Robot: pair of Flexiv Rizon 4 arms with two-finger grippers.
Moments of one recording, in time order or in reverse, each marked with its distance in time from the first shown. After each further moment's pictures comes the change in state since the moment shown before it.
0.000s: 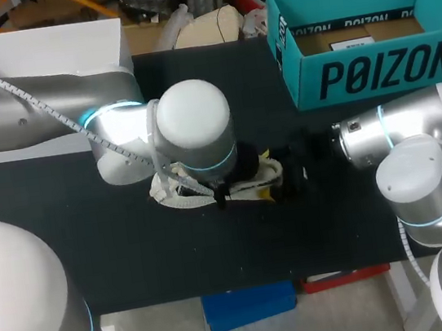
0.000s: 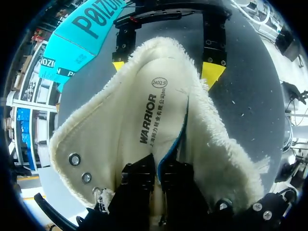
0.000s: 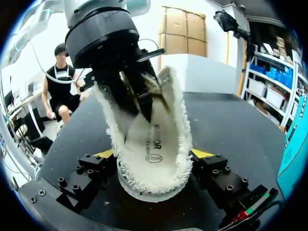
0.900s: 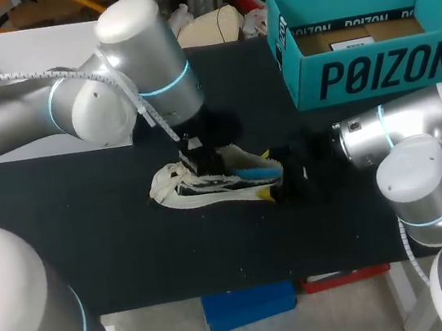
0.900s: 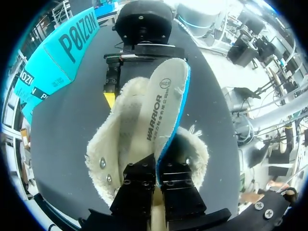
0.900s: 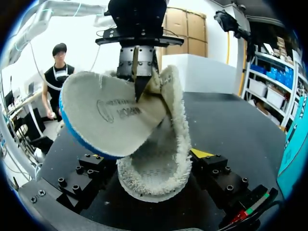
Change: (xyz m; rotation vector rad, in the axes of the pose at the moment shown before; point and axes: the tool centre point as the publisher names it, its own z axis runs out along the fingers) left arm 0.004 -0.009 -0.041 0.208 0.411 0.141; right arm 0.000 0.000 0.000 0.000 0.001 -0.001
